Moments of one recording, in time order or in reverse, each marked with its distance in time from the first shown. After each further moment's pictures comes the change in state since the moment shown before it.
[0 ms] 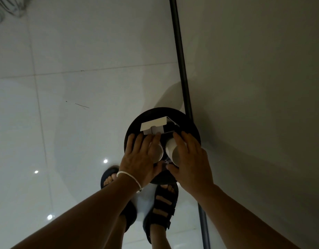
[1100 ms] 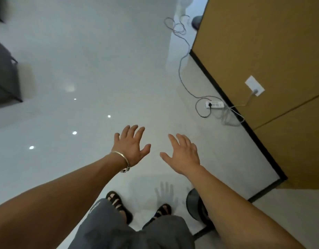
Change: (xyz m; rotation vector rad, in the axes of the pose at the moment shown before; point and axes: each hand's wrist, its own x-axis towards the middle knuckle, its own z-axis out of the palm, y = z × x) left_hand -0.574 0.024 -0.388 -0.334 0.361 -1.362; right_hand -0.309 -0.466 -0.262 -0.580 -0.307 -1.110
